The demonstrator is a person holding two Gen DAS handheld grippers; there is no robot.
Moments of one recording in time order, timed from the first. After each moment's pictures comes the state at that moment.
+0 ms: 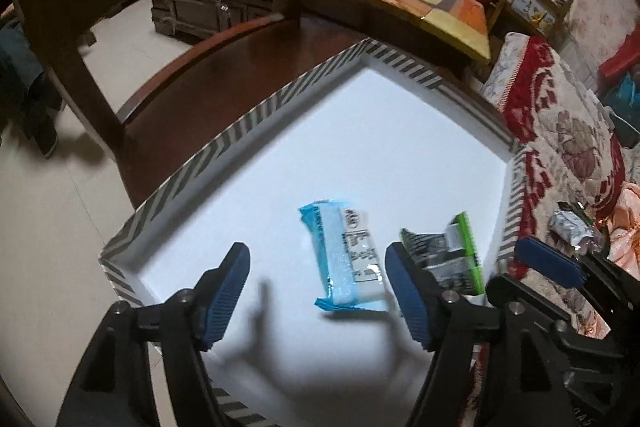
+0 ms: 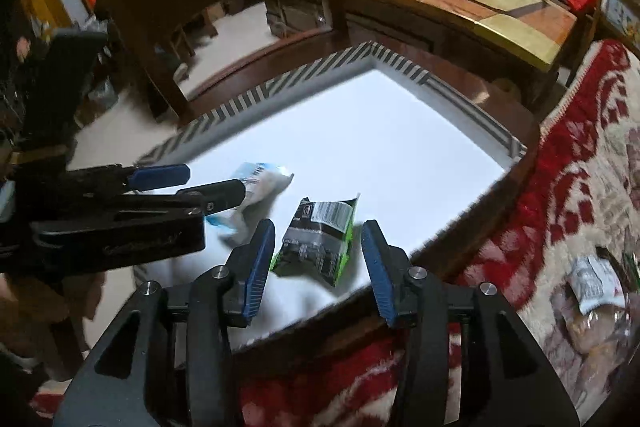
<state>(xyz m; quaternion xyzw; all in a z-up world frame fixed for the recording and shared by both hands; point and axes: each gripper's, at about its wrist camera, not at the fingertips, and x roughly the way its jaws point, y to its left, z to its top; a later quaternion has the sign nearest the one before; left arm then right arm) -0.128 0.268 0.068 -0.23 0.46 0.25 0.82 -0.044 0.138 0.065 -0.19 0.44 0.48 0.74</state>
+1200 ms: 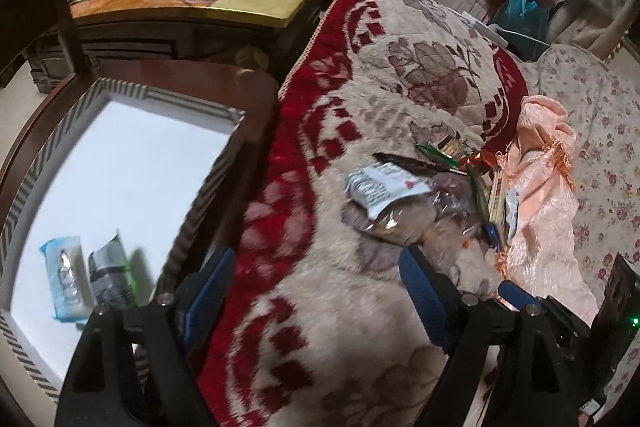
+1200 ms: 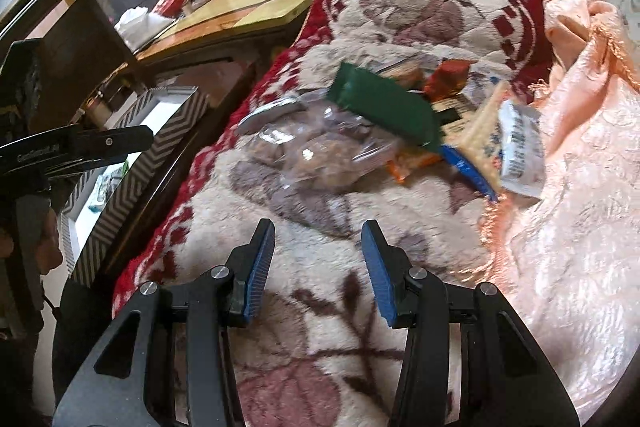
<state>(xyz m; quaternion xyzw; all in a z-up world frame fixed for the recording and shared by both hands) -0.010 0.091 0.103 -0.17 0.48 0.06 0.86 0.012 -0.148 0.073 -0.04 0.46 0.27 0.84</state>
